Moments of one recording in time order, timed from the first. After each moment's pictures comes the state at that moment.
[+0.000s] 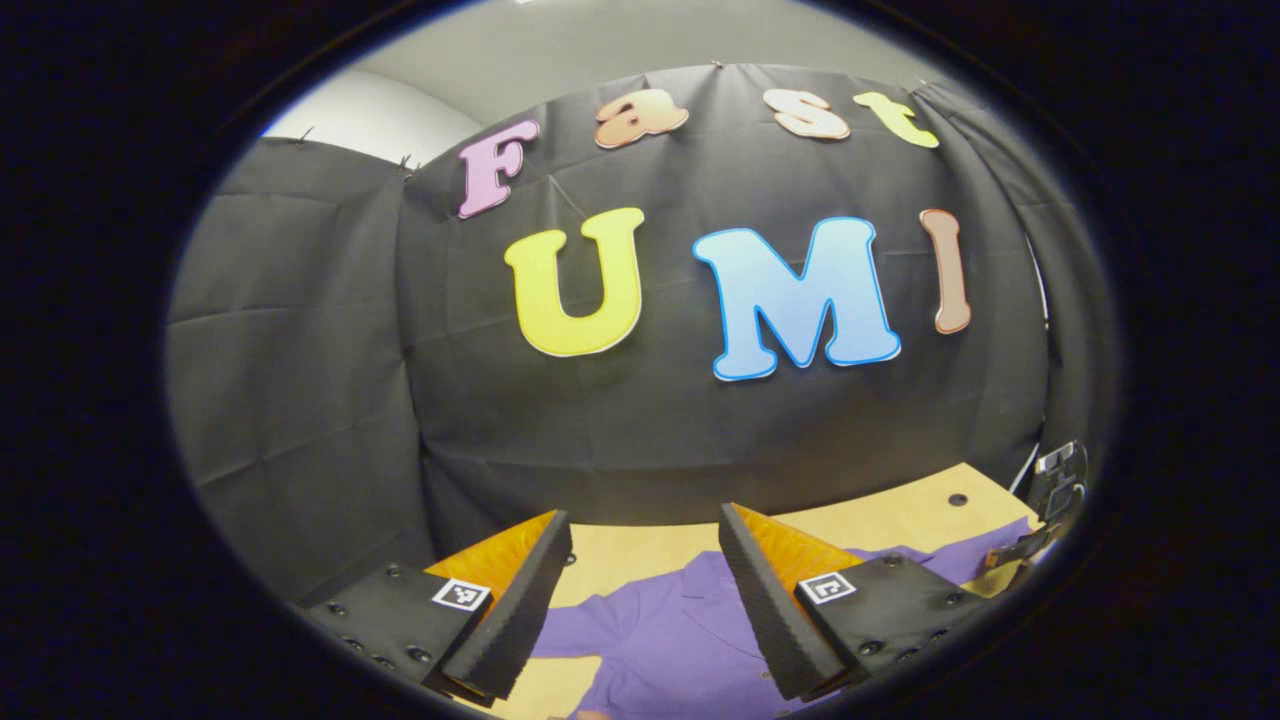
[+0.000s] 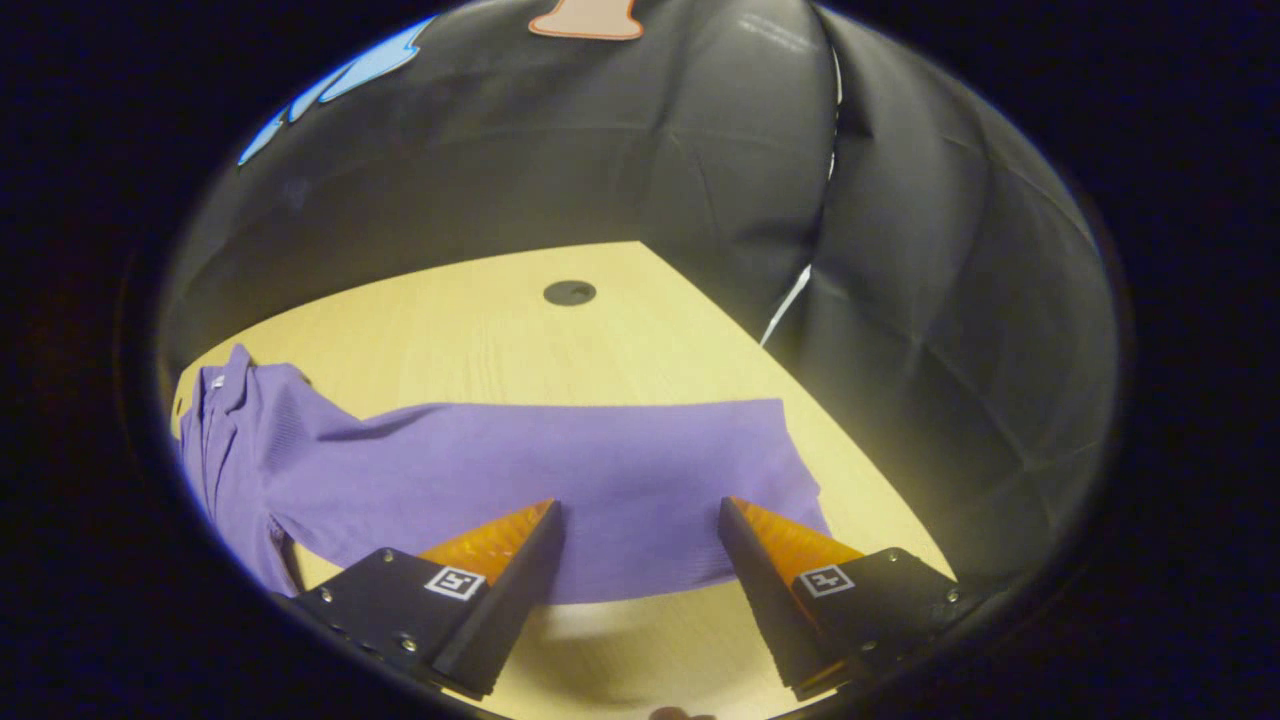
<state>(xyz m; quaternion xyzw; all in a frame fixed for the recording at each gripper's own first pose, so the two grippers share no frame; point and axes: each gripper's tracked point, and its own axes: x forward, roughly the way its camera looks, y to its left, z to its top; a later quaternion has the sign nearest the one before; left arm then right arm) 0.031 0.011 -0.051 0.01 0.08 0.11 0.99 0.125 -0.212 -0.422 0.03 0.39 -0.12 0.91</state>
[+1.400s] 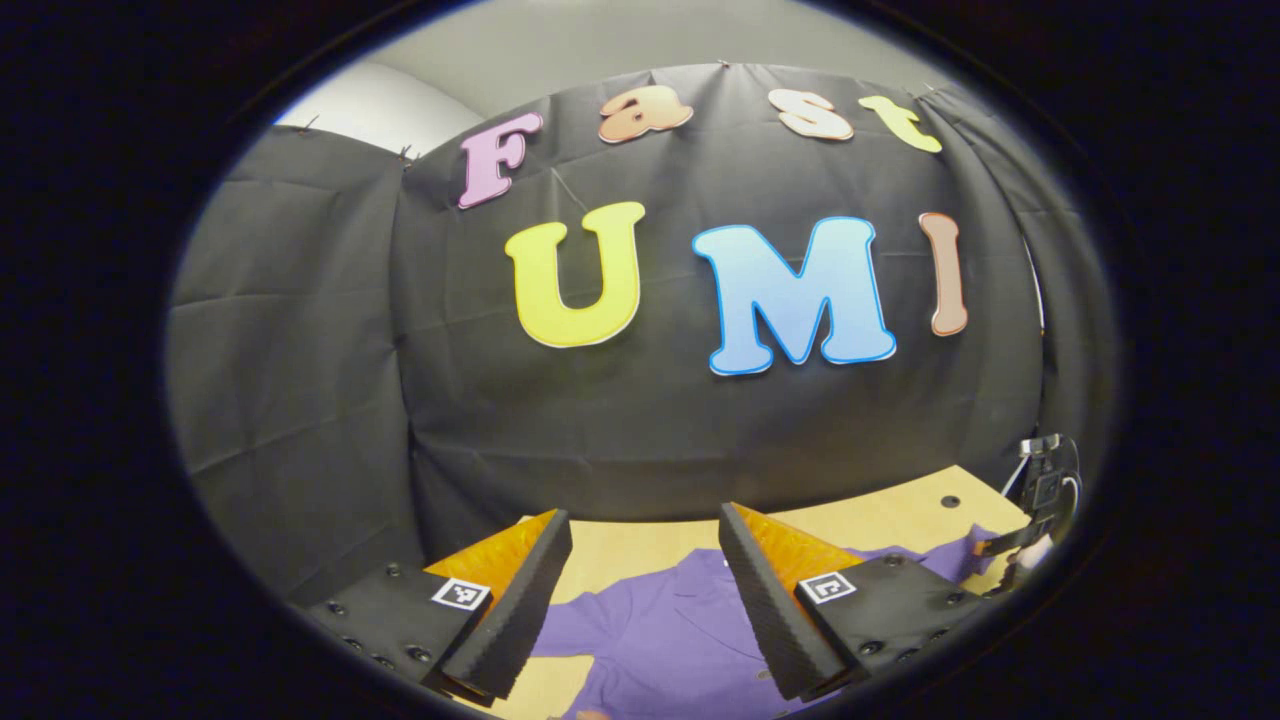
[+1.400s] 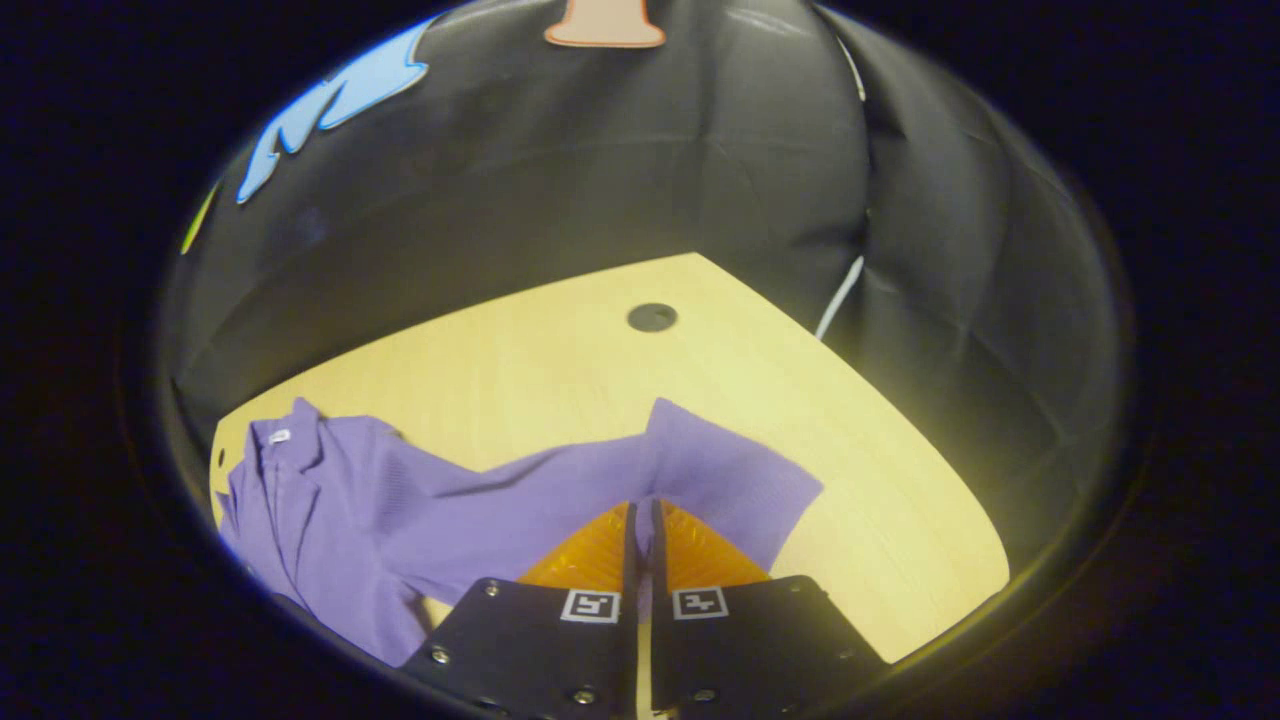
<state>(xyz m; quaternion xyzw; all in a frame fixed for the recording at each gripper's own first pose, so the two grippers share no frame) 0.032 0.025 -0.067 -0.01 0.08 0.10 0.99 0.148 -0.101 -0.360 0.07 0.37 -0.05 0.93</state>
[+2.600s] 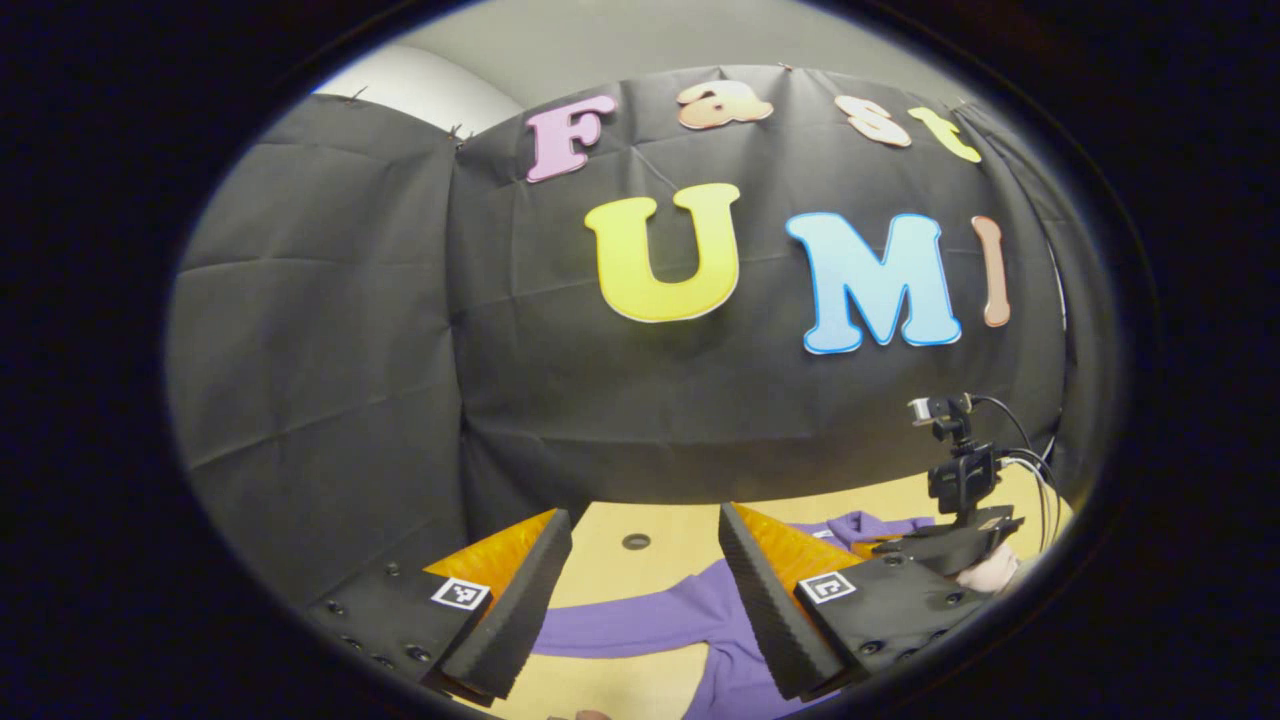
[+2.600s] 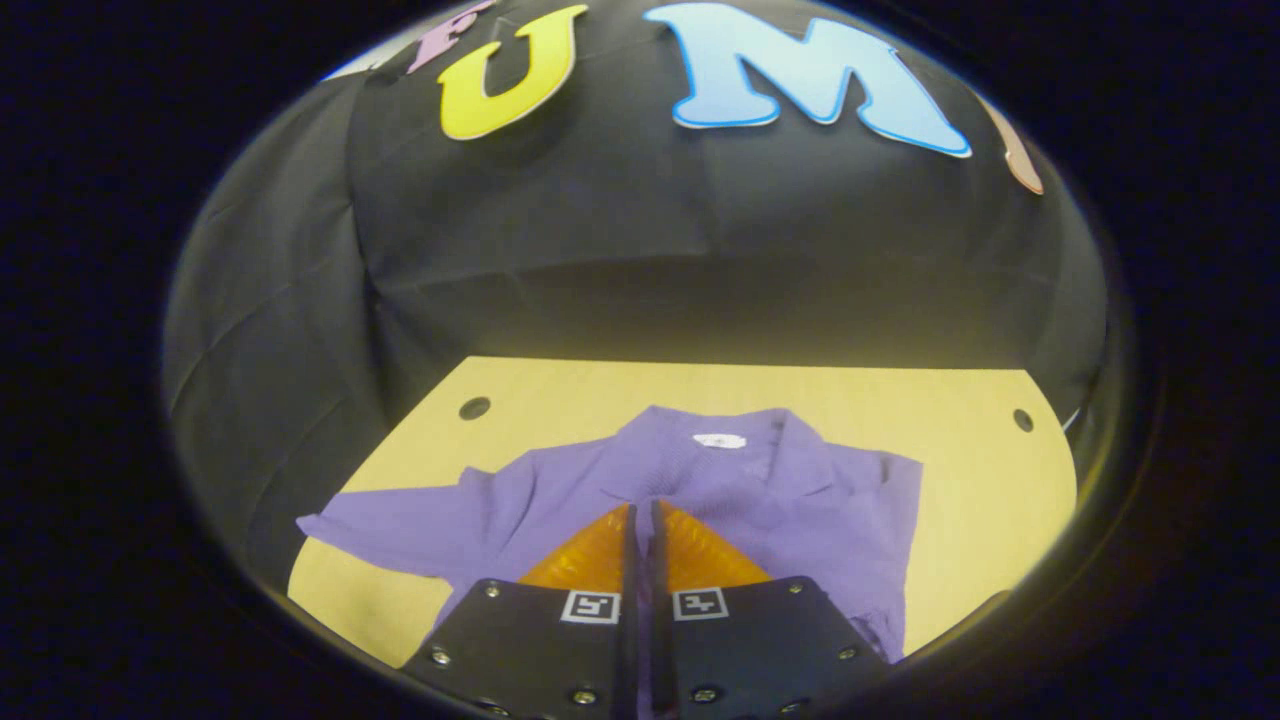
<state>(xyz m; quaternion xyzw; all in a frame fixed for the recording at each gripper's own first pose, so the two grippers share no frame) -0.020 0.208 -0.118 -0.02 0.09 0.14 0.99 0.092 0.331 -0.285 0.00 0.31 0.25 0.92</state>
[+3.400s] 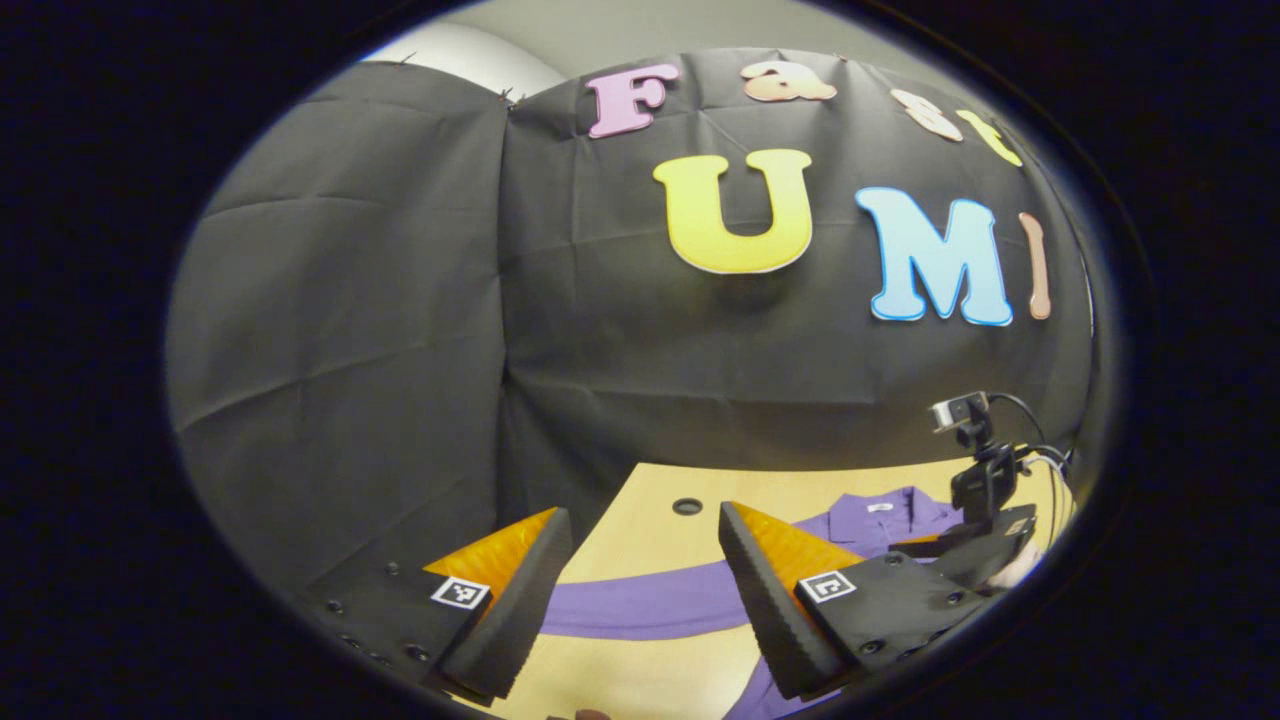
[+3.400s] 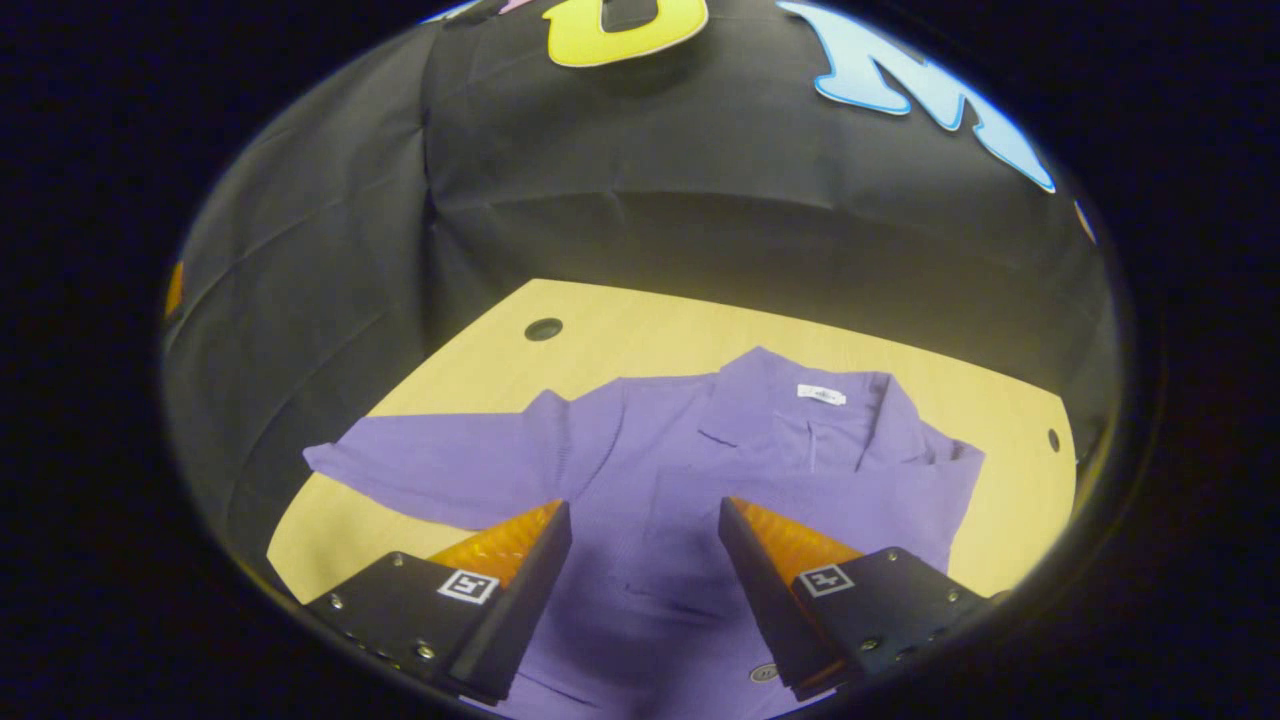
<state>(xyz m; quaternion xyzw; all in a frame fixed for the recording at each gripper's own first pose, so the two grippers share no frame) -0.037 0.293 -0.201 -0.06 0.13 0.19 0.97 0.044 0.388 -0.317 -0.07 0.35 0.29 0.89</state>
